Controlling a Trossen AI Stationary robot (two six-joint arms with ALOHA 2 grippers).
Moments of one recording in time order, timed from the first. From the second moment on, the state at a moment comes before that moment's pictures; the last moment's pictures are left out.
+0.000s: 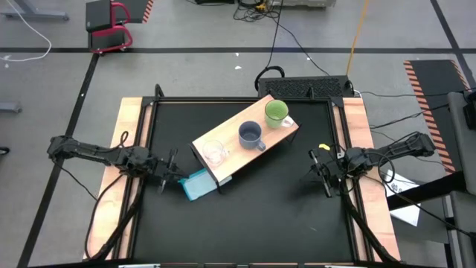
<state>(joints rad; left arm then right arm) -0.15 0.28 0.01 0.08 0.15 0.33 0.25 0.23 0.01 0.22 -0.11 -0.14</state>
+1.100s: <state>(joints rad) -0.12 0.29 0.01 0.08 0.23 0.20 0.25 0.23 0.01 0.21 -0.11 -0.06</state>
